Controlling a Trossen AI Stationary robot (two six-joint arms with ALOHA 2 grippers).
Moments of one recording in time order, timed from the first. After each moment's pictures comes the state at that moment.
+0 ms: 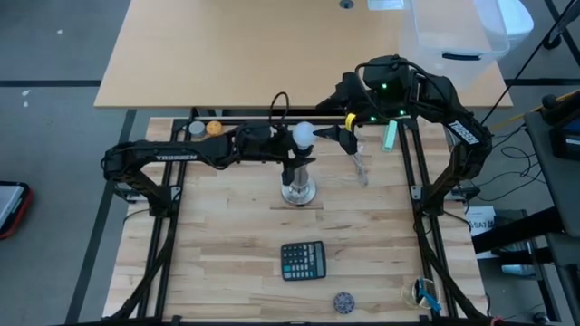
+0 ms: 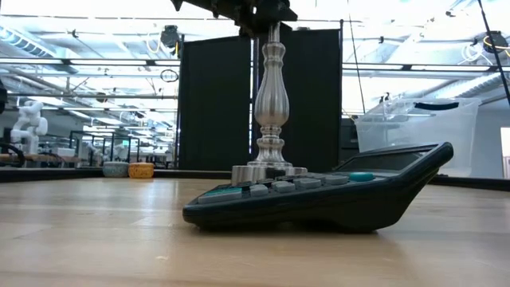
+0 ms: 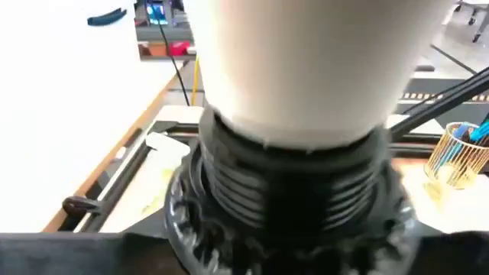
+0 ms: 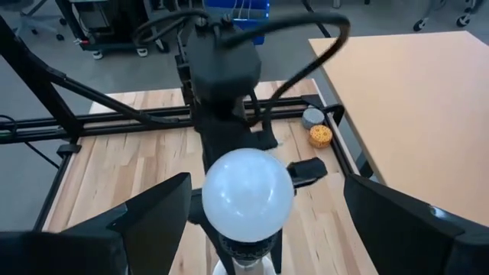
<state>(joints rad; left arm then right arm) 0.20 1.55 1.26 0.05 0.11 0.06 -0.23 1.65 2.33 -1.15 -0.10 -0.04</state>
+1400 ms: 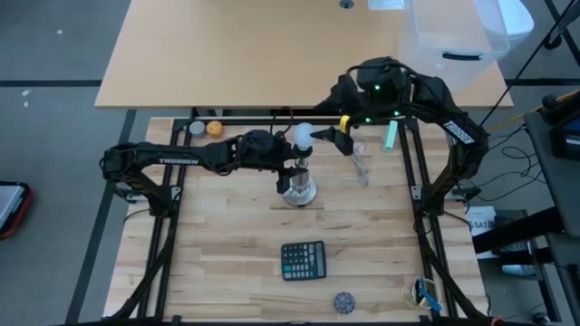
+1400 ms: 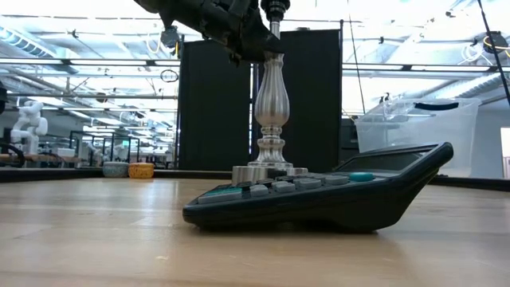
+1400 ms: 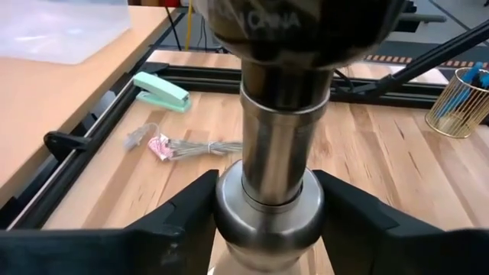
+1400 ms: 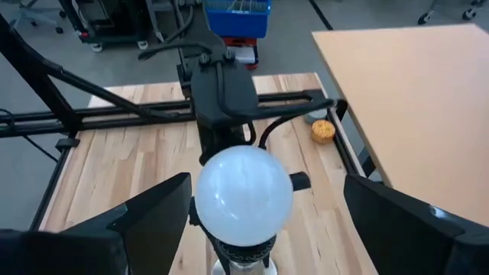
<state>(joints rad) 0.19 1.54 1.12 0.04 0.12 0.04 -0.23 1.67 2.33 -1.16 -0.11 -0.04</state>
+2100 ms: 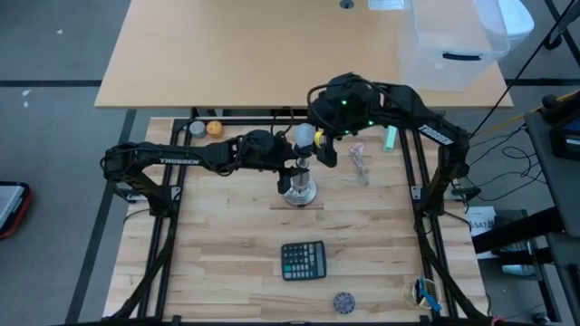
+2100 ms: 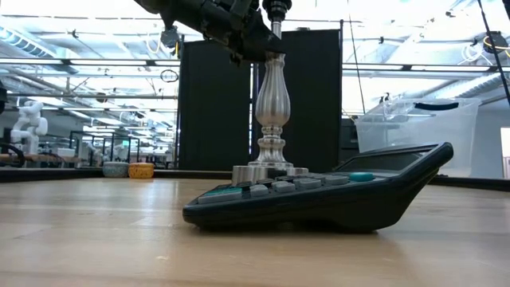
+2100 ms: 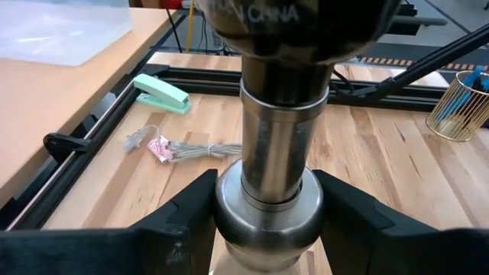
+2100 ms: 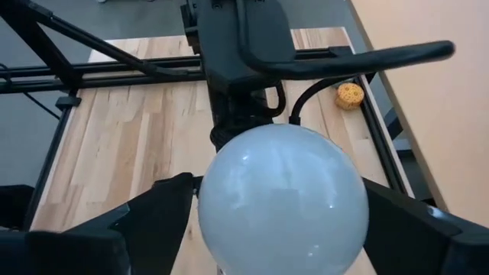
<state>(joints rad) 0.19 1.55 1.12 0.04 0.11 0.03 -0.19 1.78 2.33 -1.20 -0.12 -0.05</state>
